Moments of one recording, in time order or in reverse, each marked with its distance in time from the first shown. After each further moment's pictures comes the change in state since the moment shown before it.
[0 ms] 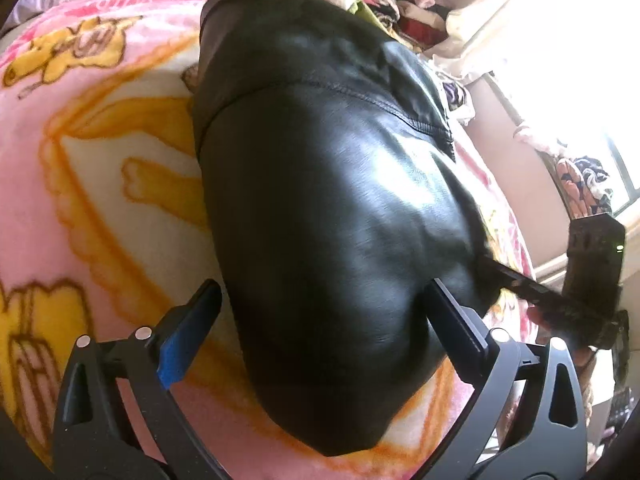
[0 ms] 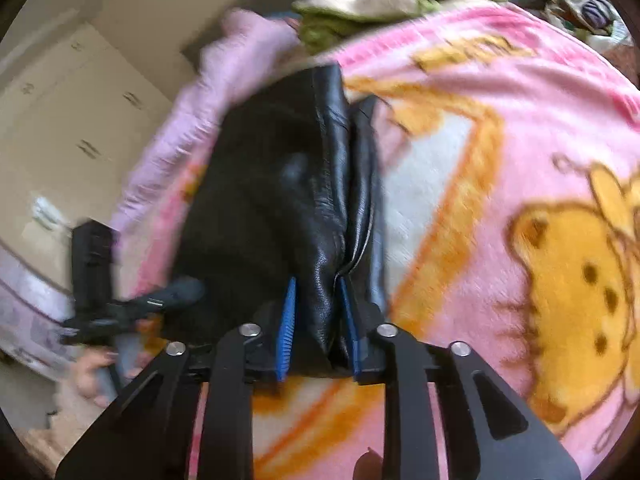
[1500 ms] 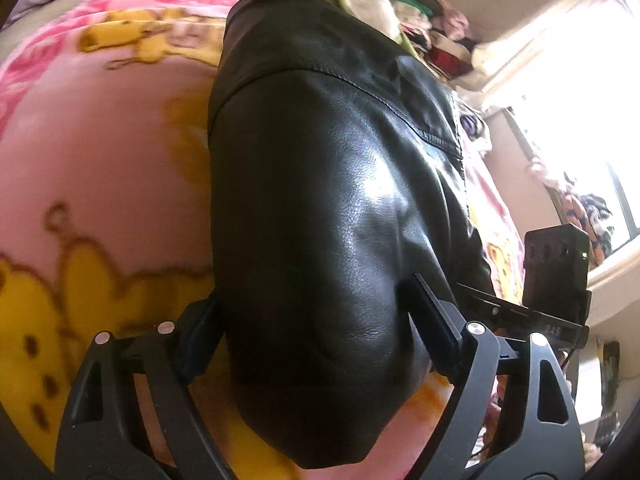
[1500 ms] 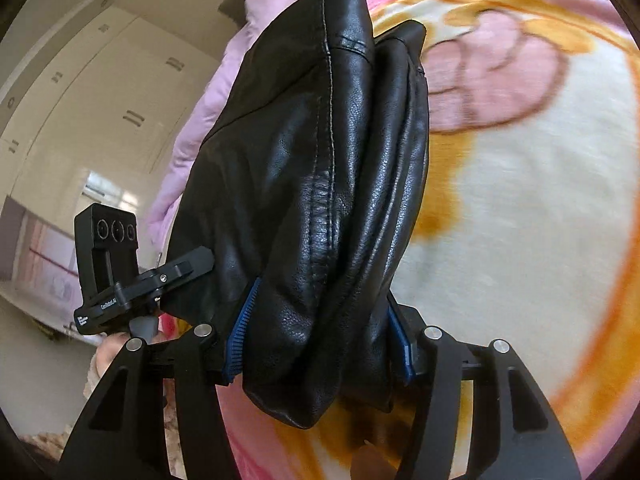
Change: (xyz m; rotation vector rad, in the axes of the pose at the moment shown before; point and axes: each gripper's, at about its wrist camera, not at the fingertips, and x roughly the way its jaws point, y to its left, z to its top) left arm -0.072 0.104 -0.011 -0.118 -0.074 0.026; right arm 0.095 0.080 -0.004 -0.001 0.181 0.294
